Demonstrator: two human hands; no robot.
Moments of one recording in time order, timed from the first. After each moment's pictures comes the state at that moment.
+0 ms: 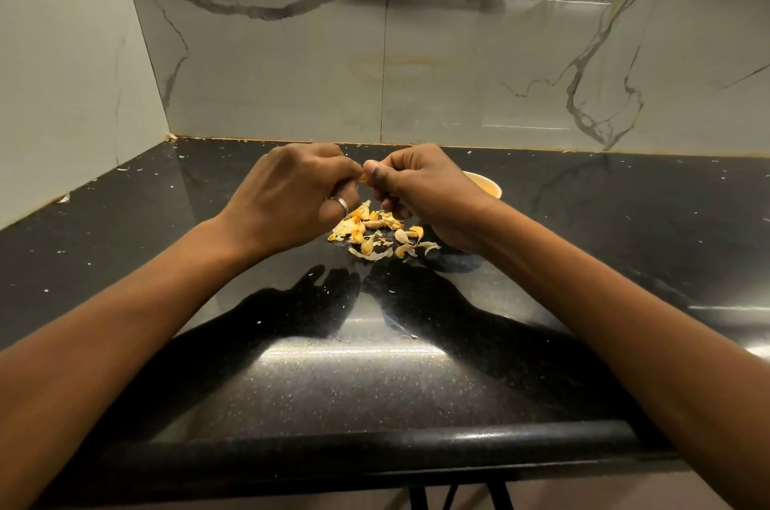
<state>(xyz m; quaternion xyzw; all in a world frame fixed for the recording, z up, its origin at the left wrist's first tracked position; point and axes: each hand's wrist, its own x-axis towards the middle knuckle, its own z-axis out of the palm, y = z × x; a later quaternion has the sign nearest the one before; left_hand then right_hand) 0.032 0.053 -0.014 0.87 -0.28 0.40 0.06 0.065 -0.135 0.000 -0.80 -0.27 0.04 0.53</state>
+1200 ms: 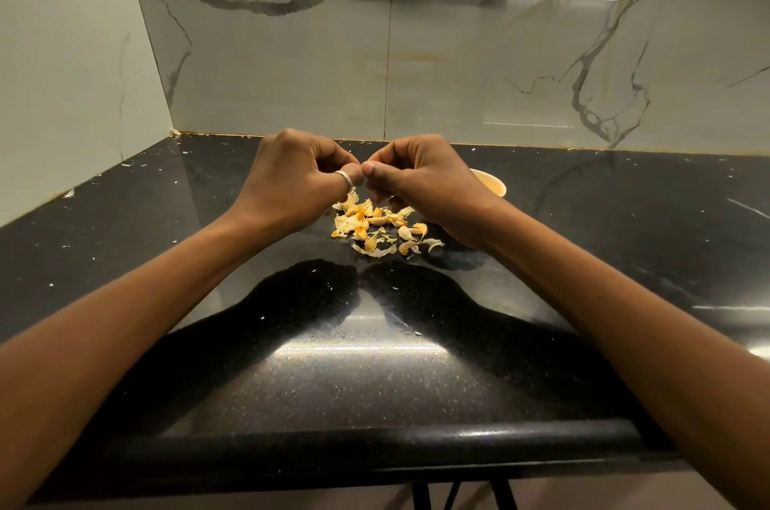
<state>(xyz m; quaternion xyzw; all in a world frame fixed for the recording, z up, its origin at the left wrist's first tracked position) 0.030 0.045 -0.013 0.87 -0.14 0.35 0.33 0.068 -0.135 -0.002 -0.80 -0.32 -0.02 0.51</state>
